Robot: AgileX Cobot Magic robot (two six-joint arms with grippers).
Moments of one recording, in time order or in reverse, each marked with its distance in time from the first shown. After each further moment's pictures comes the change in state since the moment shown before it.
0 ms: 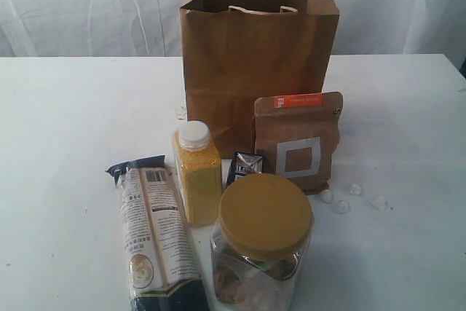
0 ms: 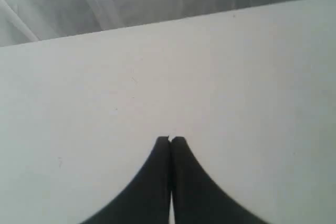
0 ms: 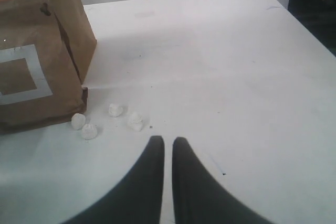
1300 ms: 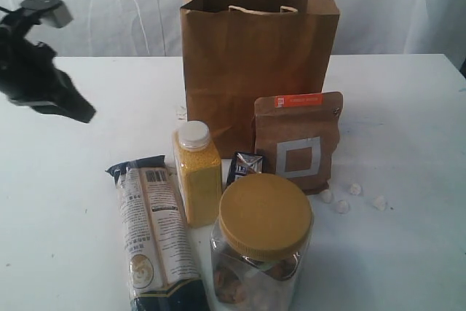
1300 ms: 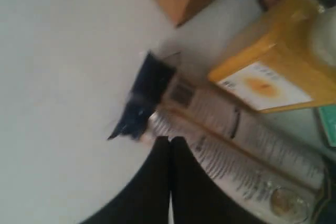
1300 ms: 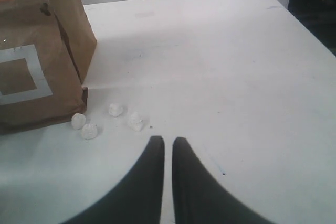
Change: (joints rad) left arm -0.236 0.258 -0.461 -2.236 0.957 2.288; right arm 0.000 0.000 0.000 0.000 0.000 0.000
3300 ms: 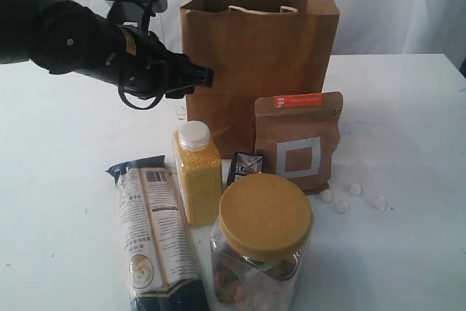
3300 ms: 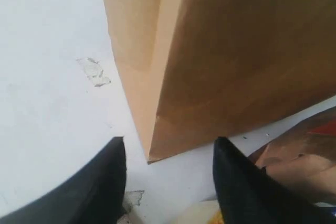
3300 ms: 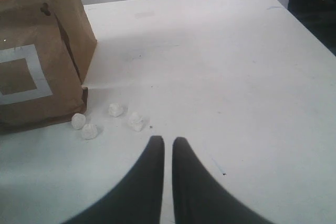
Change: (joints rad) left arm -0.451 0.062 -0.001 0.767 -0.579 -1.272; right arm 0.000 0.000 0.000 0.000 0.000 0.000
